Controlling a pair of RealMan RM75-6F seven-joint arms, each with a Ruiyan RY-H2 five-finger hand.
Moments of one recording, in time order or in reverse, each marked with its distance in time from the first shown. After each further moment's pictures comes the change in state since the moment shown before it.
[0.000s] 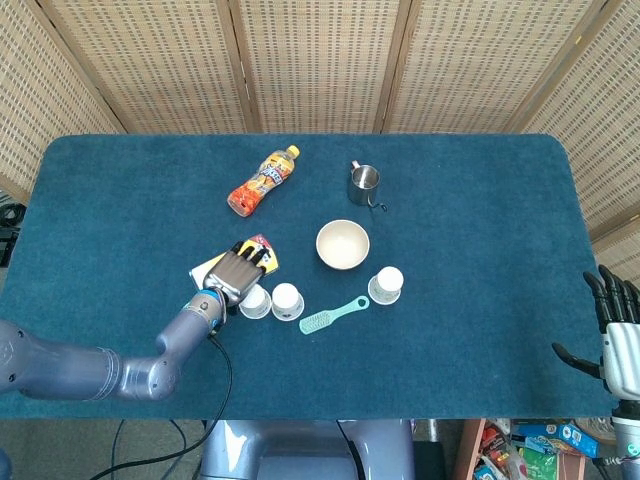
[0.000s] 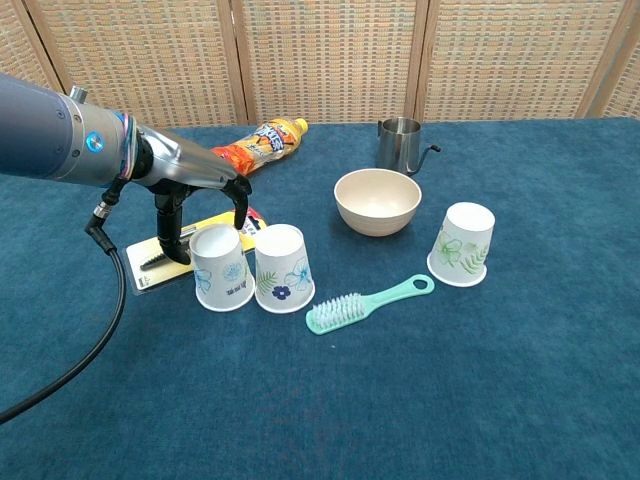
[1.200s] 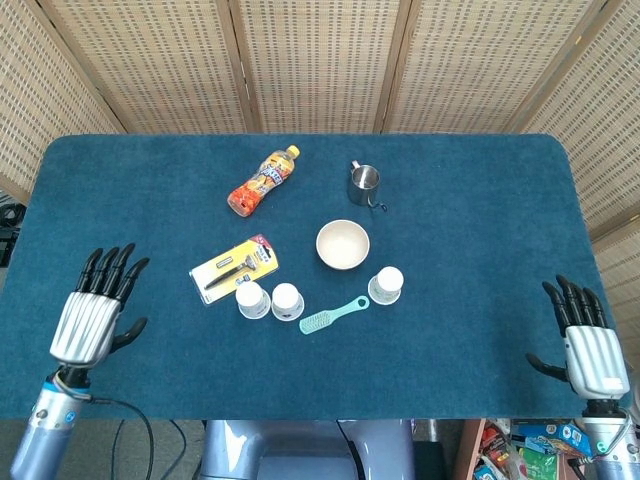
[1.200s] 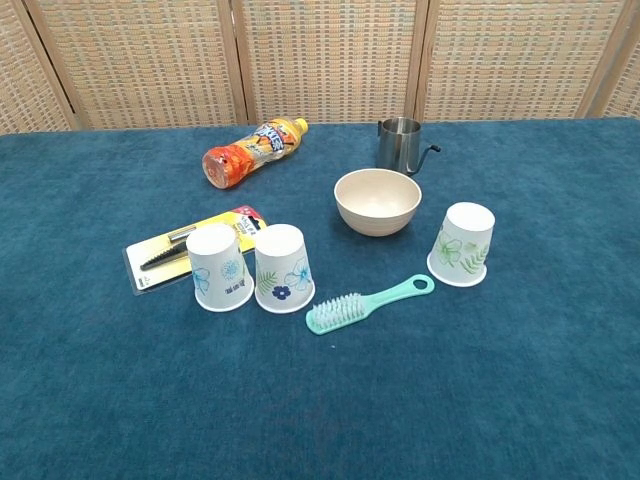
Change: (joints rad) left arm 0.913 0.071 0.147 -0.069 1.147 0.978 -0.378; right arm 0.029 -0.025 -0.041 -0.060 -0.002 -0.086 -0.144
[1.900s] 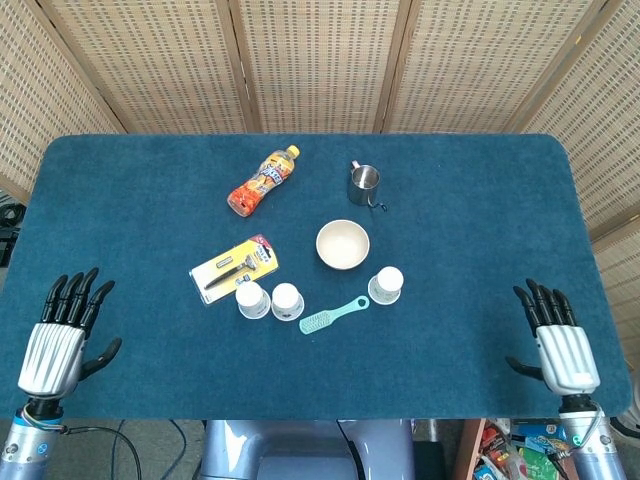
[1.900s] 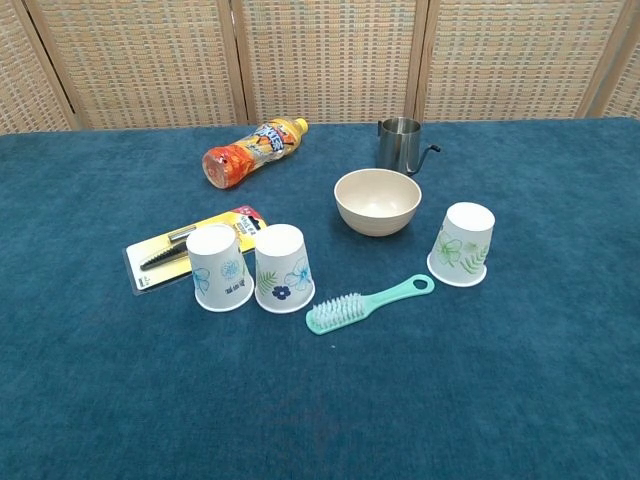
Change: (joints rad) left arm 0.226 -0.025 -0.075 0.162 0.148 0.000 -0.128; right arm 0.041 -0.062 -0.017 0.020 -0.013 -0.058 -0.063
